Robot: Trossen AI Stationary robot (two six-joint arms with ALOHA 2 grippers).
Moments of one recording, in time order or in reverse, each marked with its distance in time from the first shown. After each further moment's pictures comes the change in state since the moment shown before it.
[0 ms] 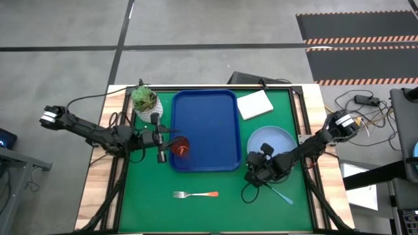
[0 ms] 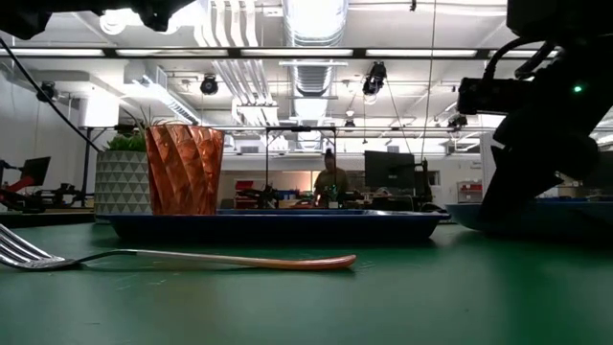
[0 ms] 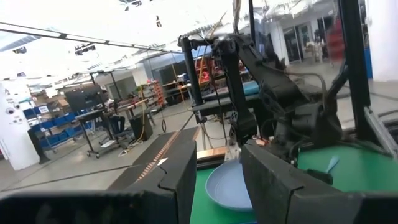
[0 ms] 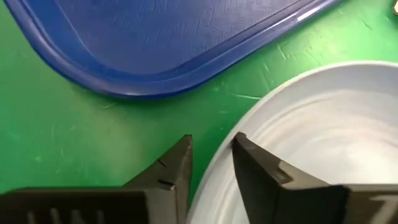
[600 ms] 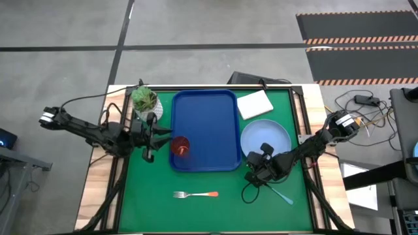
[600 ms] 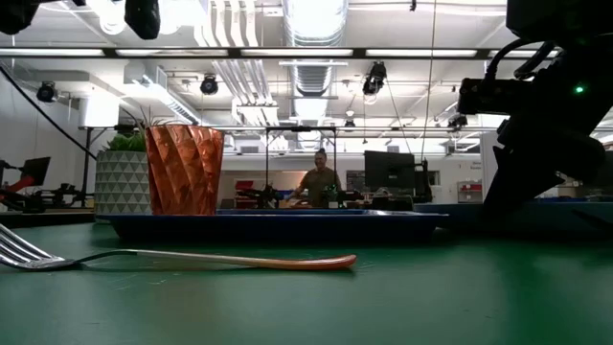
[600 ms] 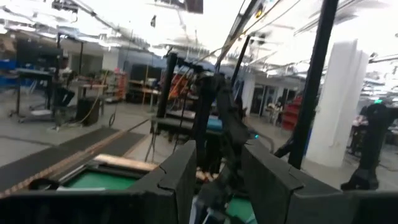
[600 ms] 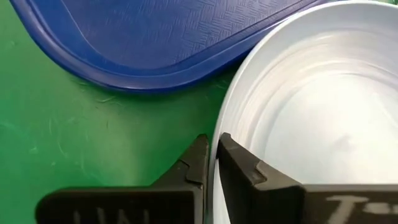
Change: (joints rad) left arm -0.022 -0.158 -0.004 -0.091 0.050 -0.419; right arm -0.002 -0.002 -0.002 -0.005 -0.005 -0.037
